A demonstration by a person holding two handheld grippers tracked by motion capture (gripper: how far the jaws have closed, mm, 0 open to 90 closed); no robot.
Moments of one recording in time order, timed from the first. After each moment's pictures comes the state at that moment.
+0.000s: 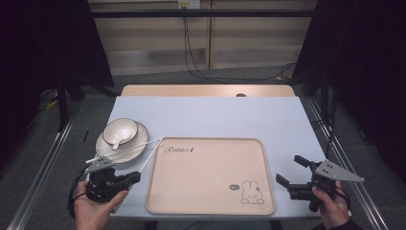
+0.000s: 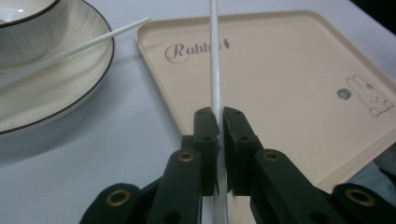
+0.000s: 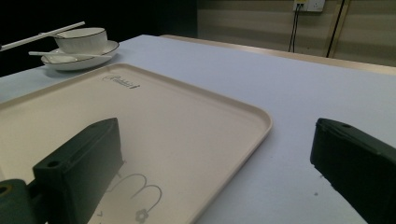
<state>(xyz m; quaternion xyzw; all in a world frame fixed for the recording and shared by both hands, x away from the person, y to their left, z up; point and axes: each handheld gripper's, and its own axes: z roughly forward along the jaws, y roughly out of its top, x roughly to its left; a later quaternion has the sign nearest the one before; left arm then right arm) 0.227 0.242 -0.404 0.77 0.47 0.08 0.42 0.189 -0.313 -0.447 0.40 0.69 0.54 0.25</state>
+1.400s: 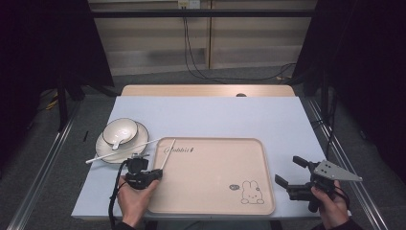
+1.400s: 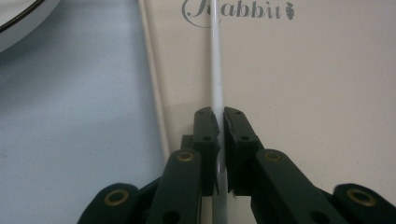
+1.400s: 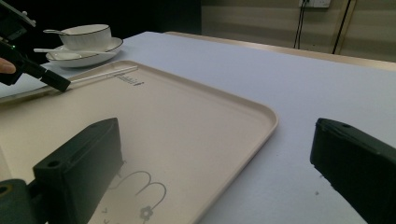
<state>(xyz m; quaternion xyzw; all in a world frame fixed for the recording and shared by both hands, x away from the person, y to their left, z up) 0.273 0.178 -0.464 0.74 0.58 0.07 0.33 0.190 -0.312 -0.447 0.40 0.70 0.54 0.24</state>
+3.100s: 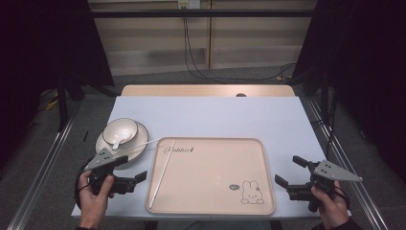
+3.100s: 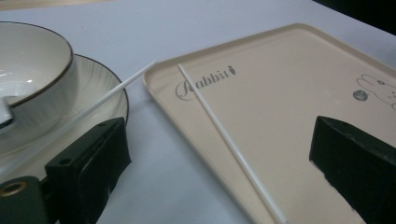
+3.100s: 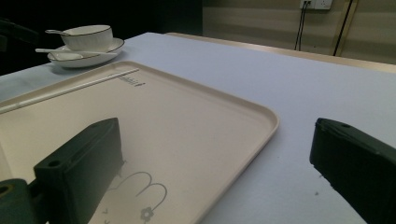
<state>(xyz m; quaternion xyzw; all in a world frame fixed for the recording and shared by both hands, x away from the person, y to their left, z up) 0.259 0.265 -0.423 0.79 0.37 0.13 0.48 0.190 -0.312 -0.447 0.40 0.70 0.54 0.24</state>
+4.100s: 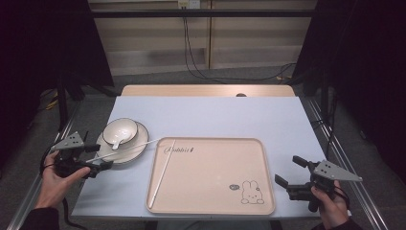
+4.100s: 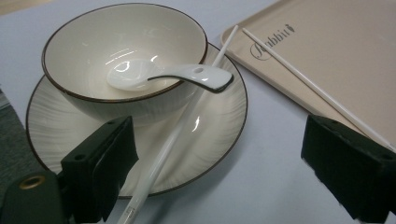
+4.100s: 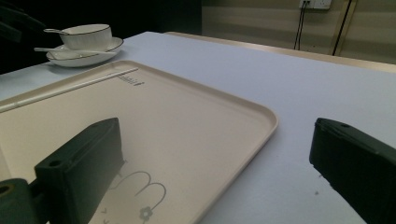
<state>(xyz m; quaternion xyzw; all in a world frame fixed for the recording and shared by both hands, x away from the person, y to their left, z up) 0.321 0.359 -0.422 0.84 0.32 0.11 0.42 0.190 -0.312 -0.447 0.40 0.70 0.54 0.25</state>
